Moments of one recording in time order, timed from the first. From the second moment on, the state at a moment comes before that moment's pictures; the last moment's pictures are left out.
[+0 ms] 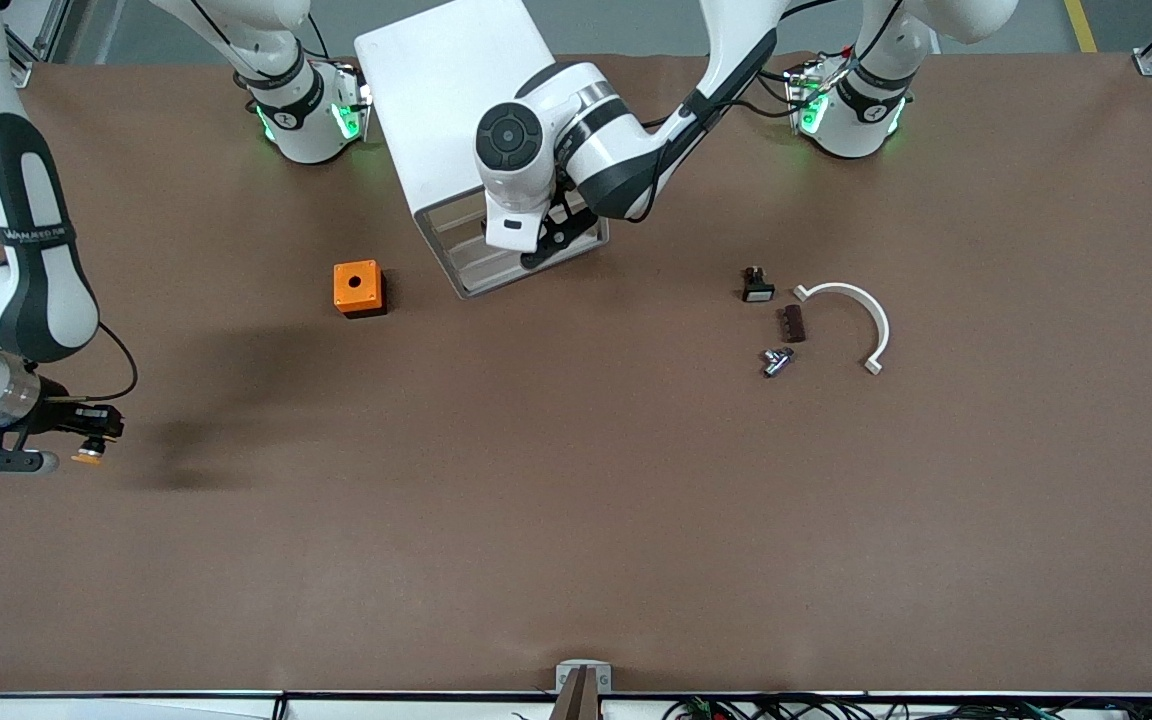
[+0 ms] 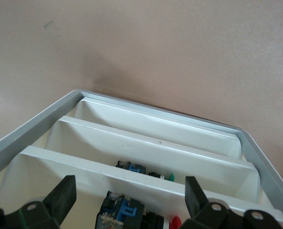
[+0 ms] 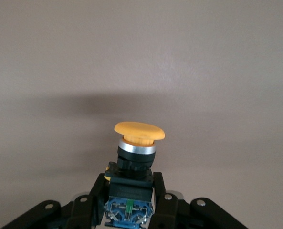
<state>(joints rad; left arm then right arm) -0.85 0.60 -0.21 -1.45 -0.19 1.89 -1.58 -0.25 0.51 -0.05 -1.79 -0.03 2.30 -0.27</state>
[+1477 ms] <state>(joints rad) -0.23 0.27 -0.15 -1.44 0.15 1.72 -0.97 -0.17 0.48 -0.02 -1.65 0.03 2.06 -0.26</state>
